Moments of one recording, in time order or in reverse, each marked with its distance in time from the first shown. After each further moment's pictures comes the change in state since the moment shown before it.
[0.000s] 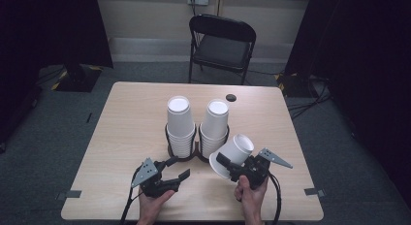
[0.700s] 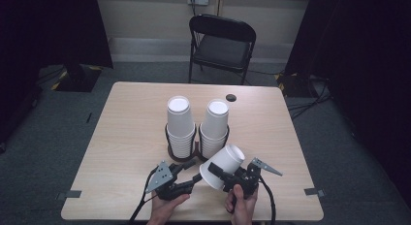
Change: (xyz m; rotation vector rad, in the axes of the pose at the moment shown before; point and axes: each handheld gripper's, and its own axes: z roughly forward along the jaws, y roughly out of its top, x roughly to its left) left arm -0.028 0.001 0.026 -0.045 -0.090 0.068; right arm 0.006 -0.033 0.006 0.020 0.110 0.175
